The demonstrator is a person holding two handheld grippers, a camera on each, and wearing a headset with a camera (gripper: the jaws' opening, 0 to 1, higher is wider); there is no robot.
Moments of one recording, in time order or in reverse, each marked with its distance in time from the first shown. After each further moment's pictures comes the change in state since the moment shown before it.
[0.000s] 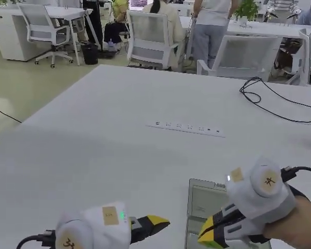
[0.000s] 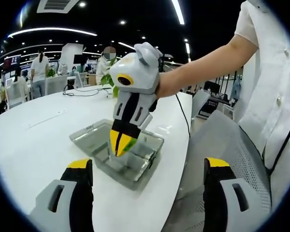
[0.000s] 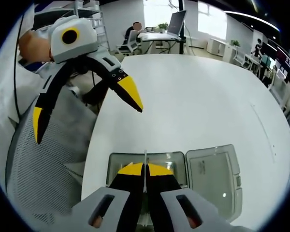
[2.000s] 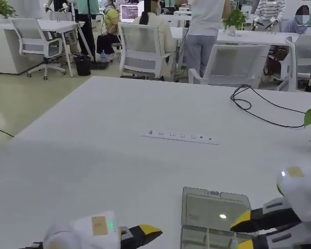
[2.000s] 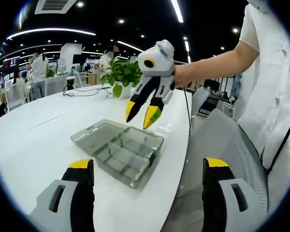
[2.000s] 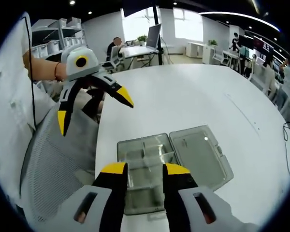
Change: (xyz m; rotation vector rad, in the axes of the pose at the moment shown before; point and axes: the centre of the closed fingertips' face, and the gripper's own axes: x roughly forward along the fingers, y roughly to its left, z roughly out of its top) left arm -0.005 -0.002 0.003 0.015 0.017 0.000; right arm -0.083 0.008 -0.029 0.150 -0.115 -0.105
